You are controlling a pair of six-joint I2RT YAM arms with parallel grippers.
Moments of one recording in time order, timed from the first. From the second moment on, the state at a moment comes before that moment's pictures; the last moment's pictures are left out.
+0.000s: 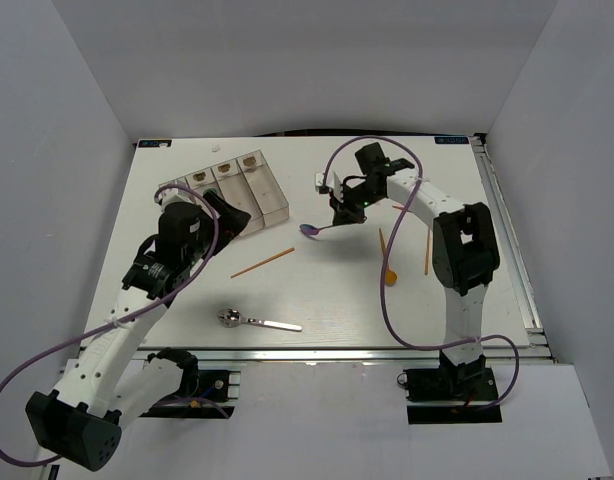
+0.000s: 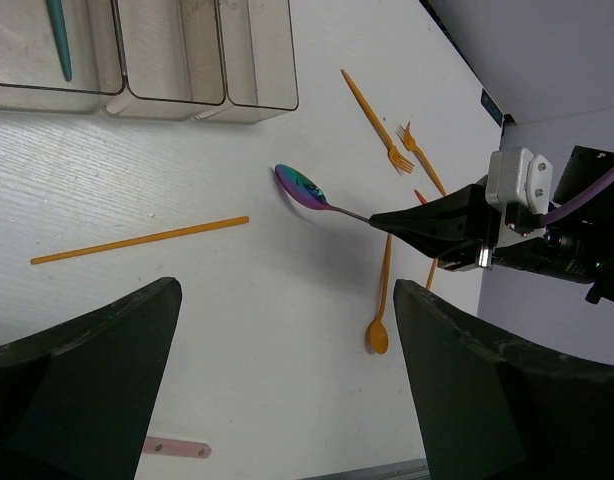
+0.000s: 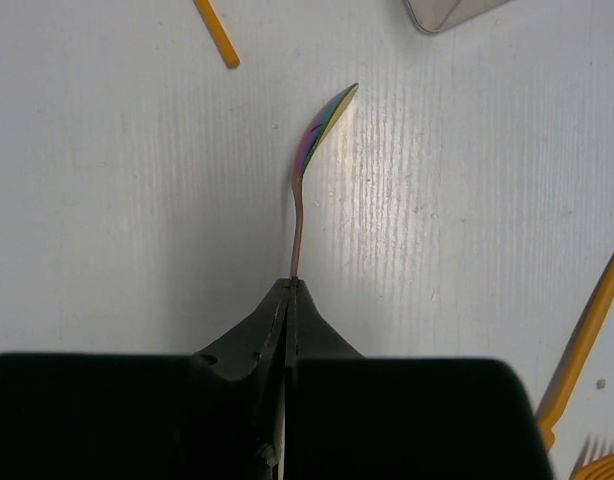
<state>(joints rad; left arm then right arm) -0.36 0.91 0.89 -0.46 -0.12 -0.93 0.43 2.05 1.66 -0.77 -0.72 -1.04</state>
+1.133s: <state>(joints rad) -0.36 0.86 0.87 -0.47 -0.12 -0.95 0.52 2.00 1.37 -0.58 -0.68 -0.90</state>
